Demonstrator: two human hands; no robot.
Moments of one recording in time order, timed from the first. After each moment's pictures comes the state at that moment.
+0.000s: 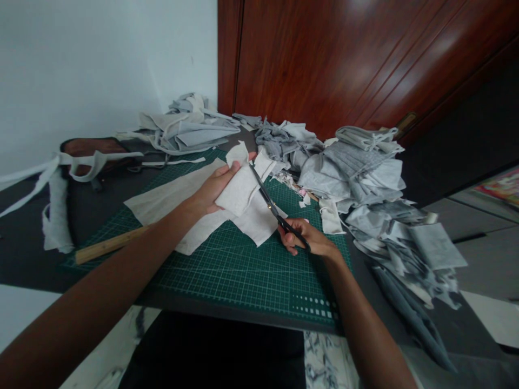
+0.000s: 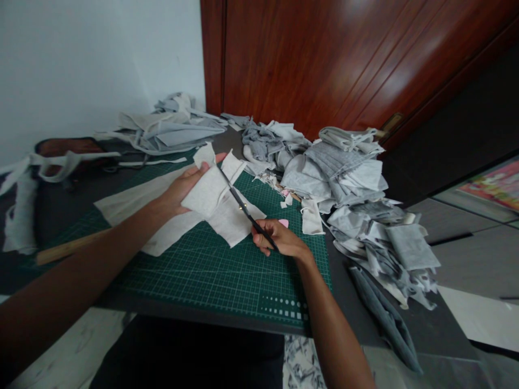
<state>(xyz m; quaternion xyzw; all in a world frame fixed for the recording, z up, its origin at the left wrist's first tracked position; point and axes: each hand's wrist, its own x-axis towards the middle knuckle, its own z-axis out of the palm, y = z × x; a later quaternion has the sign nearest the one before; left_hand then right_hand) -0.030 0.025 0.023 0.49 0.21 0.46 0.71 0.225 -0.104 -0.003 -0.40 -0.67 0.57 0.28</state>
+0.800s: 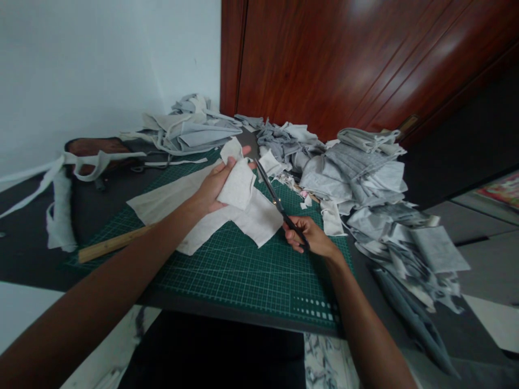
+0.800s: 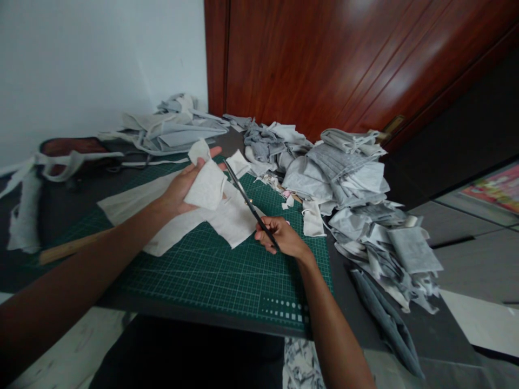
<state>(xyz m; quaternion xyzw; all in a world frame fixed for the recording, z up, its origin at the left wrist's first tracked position) -0.032 0.027 0.025 0.46 0.20 0.49 0.71 0.221 -0.104 -0.001 -0.44 -0.59 0.59 0.34</state>
